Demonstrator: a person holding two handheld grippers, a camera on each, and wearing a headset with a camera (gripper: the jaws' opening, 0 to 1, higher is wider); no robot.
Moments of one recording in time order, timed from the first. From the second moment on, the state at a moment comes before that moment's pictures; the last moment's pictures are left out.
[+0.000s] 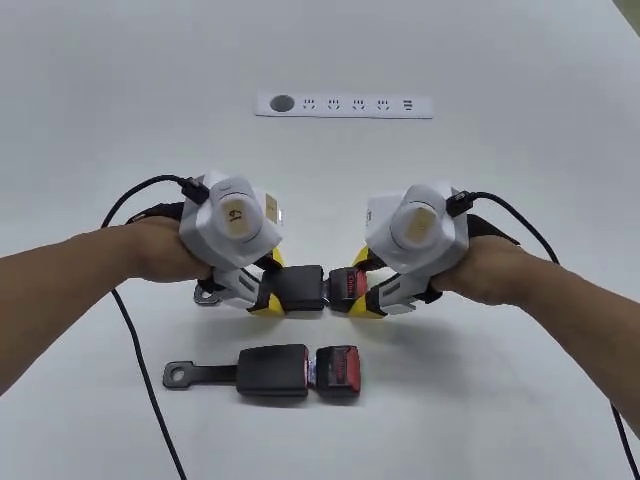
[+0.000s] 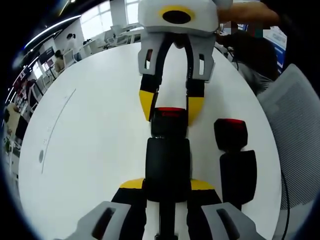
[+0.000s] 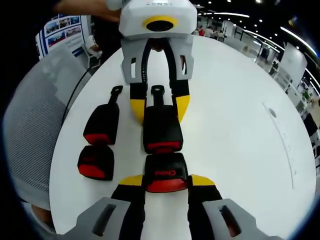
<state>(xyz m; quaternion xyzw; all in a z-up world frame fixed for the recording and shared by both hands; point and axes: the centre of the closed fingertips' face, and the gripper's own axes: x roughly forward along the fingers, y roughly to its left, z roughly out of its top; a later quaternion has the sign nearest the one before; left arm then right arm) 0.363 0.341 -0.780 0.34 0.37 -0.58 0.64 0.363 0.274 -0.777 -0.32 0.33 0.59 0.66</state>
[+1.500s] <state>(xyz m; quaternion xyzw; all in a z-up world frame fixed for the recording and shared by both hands) 0.362 0.346 -0.782 0.34 0.39 -0.59 0.62 0.367 0.236 -0.781 -0.34 0.34 0.60 0.64</state>
